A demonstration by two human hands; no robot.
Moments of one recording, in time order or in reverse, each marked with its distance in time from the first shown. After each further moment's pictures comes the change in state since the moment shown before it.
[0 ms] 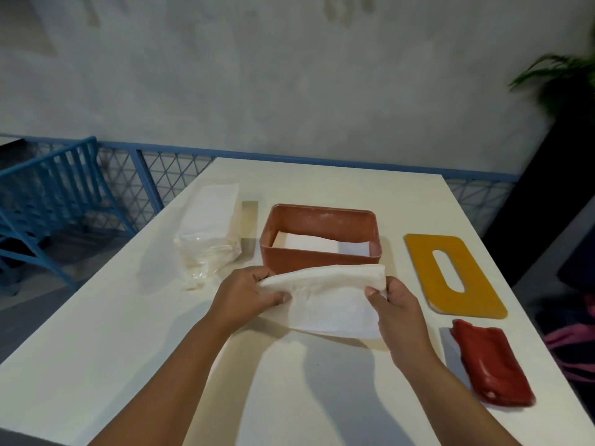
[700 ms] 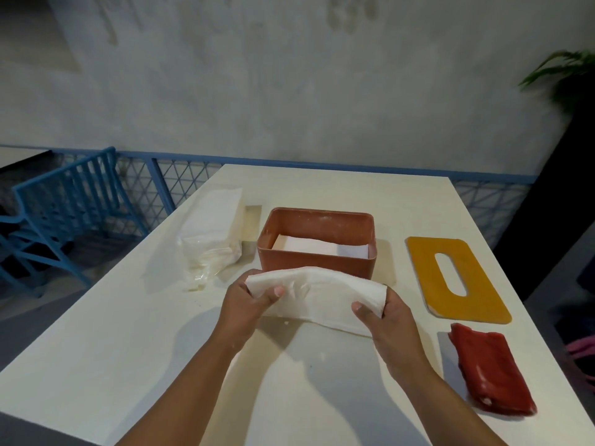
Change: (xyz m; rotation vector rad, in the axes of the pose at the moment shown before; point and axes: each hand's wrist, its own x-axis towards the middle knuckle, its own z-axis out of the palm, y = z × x) left_hand -0.019 0.008 0.025 -0.562 0.156 -0.122; right_hand -0.001 0.019 -0.011 -0.002 -0.094 -0.040
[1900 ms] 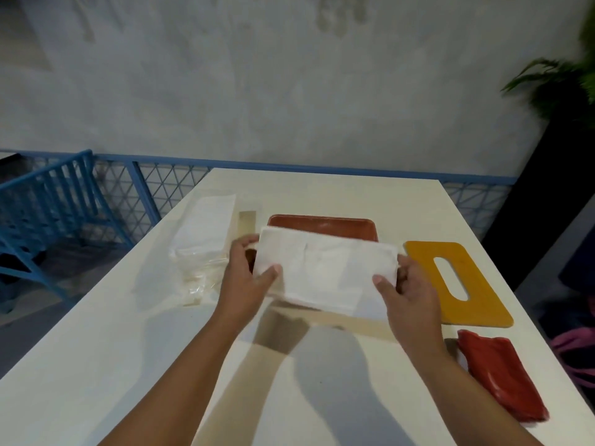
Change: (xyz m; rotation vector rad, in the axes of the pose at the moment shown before) left_hand 0.029 0.041 -0.005 0.153 0.009 0.153; right_hand 0.022 -0.033 0.002 -0.069 0.265 -0.231
